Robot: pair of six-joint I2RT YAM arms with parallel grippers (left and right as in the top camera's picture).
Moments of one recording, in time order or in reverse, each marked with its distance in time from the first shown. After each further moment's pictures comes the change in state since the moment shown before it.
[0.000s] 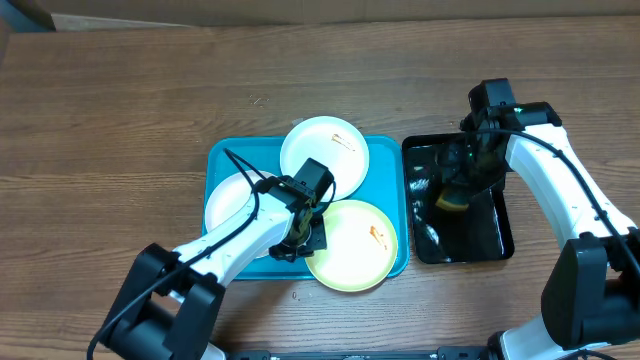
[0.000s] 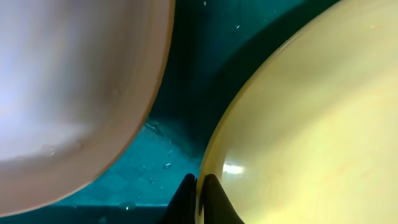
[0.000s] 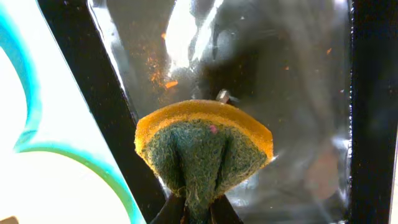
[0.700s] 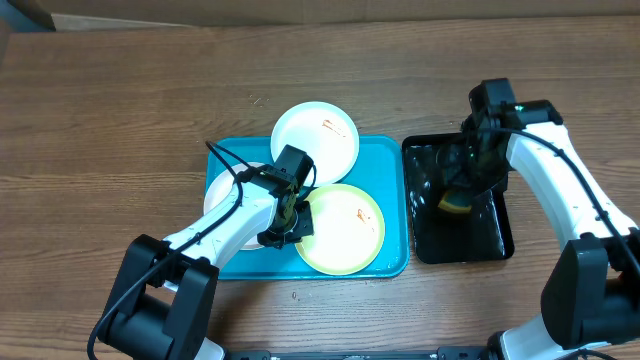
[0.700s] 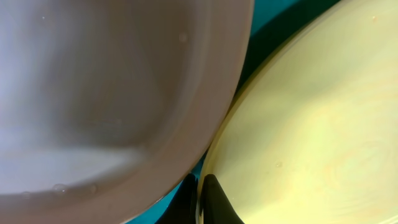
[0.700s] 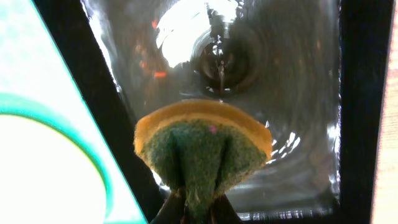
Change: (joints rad) left arm 0.114 0.020 0.006 0.051 0.000 0.094; right arm 0.000 0.000 0.023 -0.052 0.017 -0.009
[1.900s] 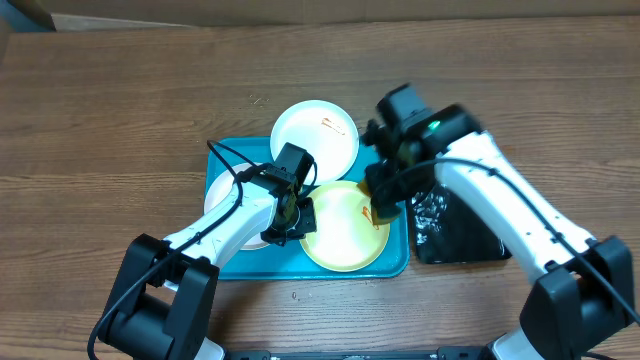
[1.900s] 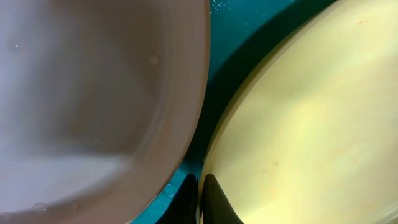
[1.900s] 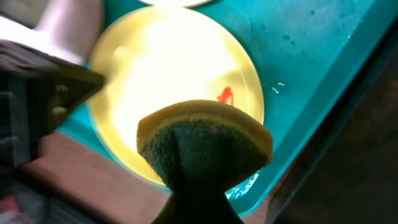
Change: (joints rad) left arm 0.000 0.001 0.000 0.049 0.031 0.010; right arm 0.408 0.002 0.076 0.030 -0.117 -0.166
